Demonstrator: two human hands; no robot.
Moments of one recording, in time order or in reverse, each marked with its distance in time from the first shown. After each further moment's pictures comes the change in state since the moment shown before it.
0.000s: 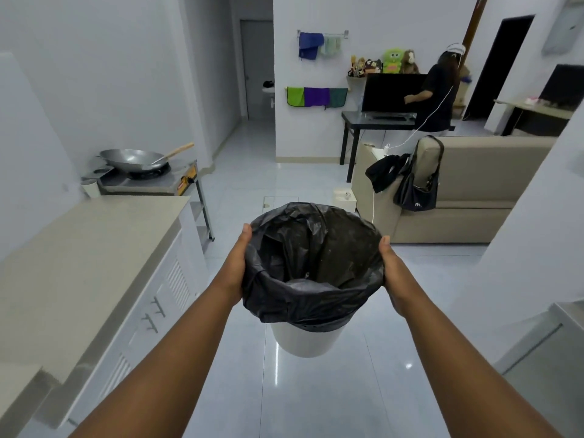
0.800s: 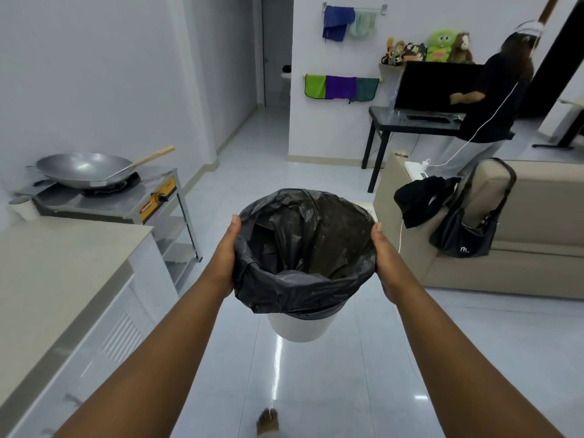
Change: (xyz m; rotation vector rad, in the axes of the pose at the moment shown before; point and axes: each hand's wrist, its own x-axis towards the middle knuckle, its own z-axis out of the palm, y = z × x) left_hand 0.476 0.067 0.015 -0.060 0.099 0.047; right_hand 0.512 -0.045 -0.034 -0.051 -0.120 -0.014
